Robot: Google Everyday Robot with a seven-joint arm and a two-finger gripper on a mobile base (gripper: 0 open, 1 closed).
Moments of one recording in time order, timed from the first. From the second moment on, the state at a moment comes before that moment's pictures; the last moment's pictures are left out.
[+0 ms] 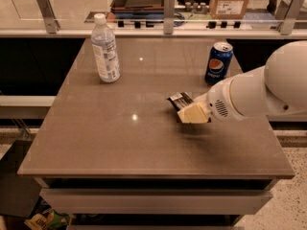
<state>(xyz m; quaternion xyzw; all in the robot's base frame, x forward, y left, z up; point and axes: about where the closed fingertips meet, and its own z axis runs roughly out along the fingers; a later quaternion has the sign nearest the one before) 0.495 -0.106 0.854 -0.33 0.87 0.14 0.34</state>
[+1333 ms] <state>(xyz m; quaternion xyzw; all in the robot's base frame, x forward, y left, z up) 0.554 -0.063 0.848 -0.35 0.85 0.16 0.37</state>
